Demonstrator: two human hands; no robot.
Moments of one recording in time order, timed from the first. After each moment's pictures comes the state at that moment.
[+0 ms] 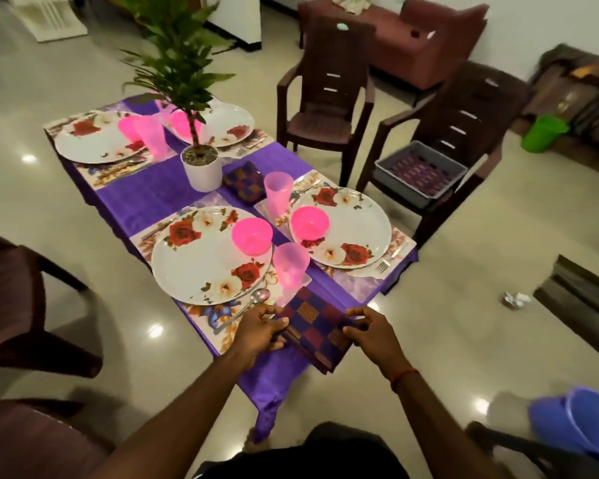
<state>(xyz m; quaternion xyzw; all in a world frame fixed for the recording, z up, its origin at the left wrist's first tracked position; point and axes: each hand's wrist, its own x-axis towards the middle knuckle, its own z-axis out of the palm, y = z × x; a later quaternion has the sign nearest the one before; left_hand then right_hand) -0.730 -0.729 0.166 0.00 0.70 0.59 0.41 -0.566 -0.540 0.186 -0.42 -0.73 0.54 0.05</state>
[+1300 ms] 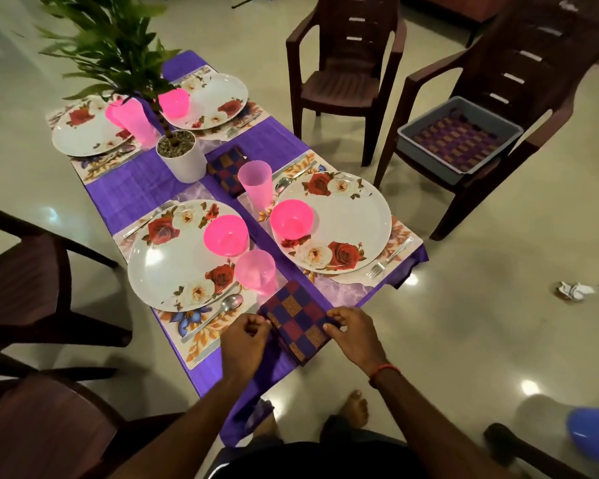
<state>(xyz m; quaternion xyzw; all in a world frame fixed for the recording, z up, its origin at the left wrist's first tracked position) -0.692 -0.656 0.143 0.01 0.88 0.44 0.16 -0.588 -0.451 0.124 -0.32 -0.83 0.46 -0.03</state>
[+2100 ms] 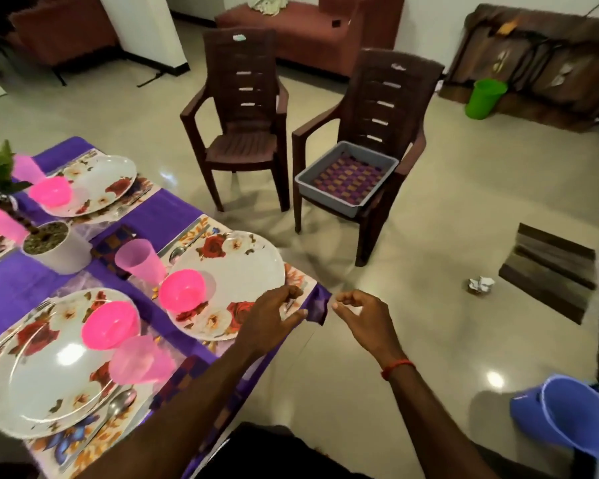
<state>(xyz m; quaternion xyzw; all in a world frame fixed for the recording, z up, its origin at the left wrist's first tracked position) -0.684 -0.390 0.199 0.45 0.80 0.34 0.20 -0.510 -0.251 0.211 -0.43 -0.76 0.47 0.17</state>
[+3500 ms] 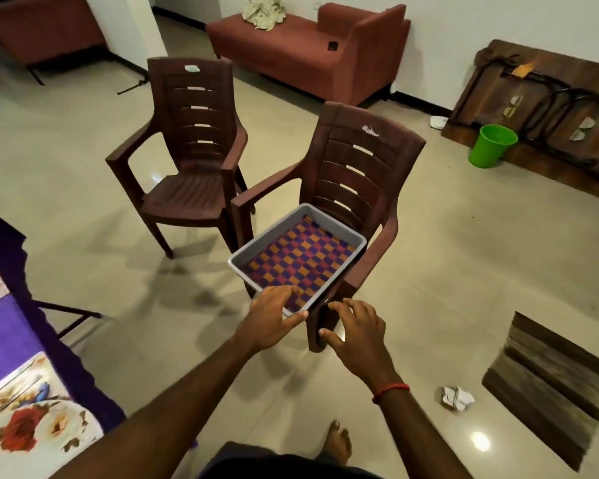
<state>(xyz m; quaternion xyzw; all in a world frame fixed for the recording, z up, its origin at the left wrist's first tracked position) -0.792 0.135 0.201 0.44 0.83 0.28 0.21 -0.611 0.251 0.210 -0.35 -0.91 0.24 0.04</state>
